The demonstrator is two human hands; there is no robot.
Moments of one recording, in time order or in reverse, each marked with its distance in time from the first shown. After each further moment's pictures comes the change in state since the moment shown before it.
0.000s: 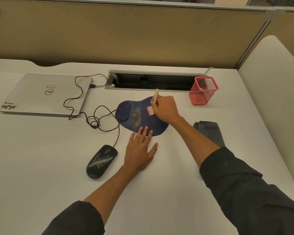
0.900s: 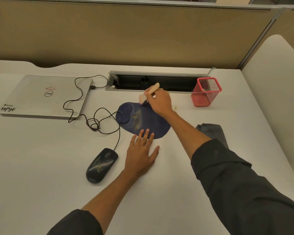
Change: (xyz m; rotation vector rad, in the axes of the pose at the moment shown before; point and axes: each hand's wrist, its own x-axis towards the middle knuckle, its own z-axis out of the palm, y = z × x) left_hand 0.000 0.000 0.000 0.000 0.008 -0.004; right_hand 0.027 -0.018 0.021 0.269 0.047 0.090
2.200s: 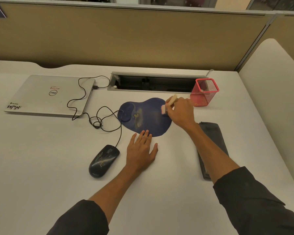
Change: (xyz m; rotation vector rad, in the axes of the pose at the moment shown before) left_hand -0.008 0.006 -0.010 0.060 0.054 0.002; right_hand -0.047 0.039 -0.057 -0.337 0.046 -0.041
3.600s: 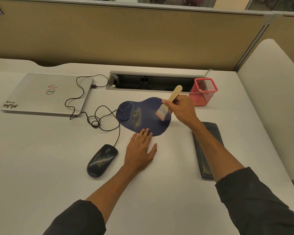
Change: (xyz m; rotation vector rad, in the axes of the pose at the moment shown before) left_hand 0.001 -0.004 0.004 -0.075 -0.039 0.026; right_hand 0.000 0.000 -0.015 0.446 -0.073 0.146
